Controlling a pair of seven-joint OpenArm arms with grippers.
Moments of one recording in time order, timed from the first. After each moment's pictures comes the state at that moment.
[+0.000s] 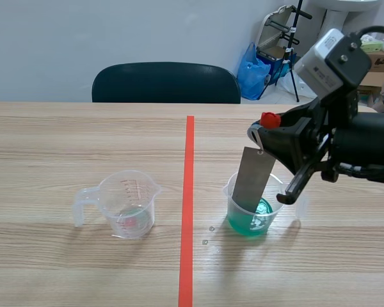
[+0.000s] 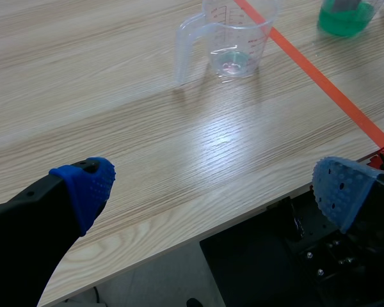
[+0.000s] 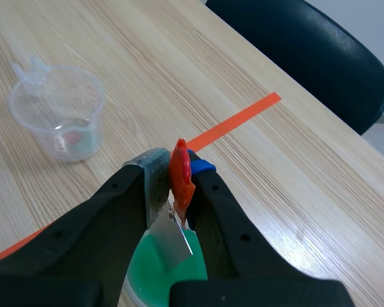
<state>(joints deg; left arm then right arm) 80.4 -26.6 -24.0 99.0 -6.5 -23.9 -49.4 -12.3 35.2 -6.8 108.8 20.0 33.0 -9.3</state>
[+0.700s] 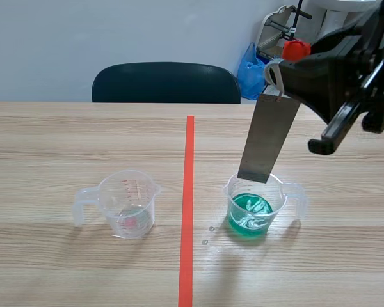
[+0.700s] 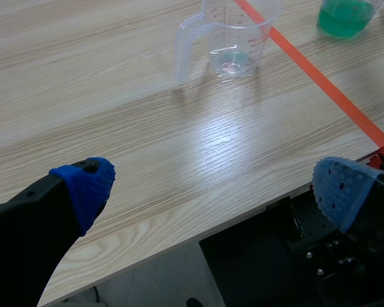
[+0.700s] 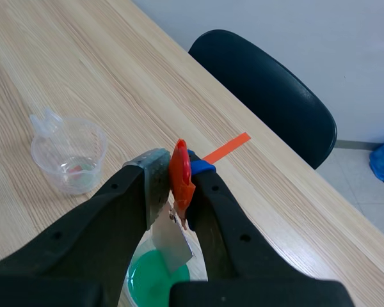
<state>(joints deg) 80.4 -26.6 -24.0 99.0 -6.5 -23.9 -49.4 -16.6 35.3 5.8 127.5 31.4 32.8 -24.5</state>
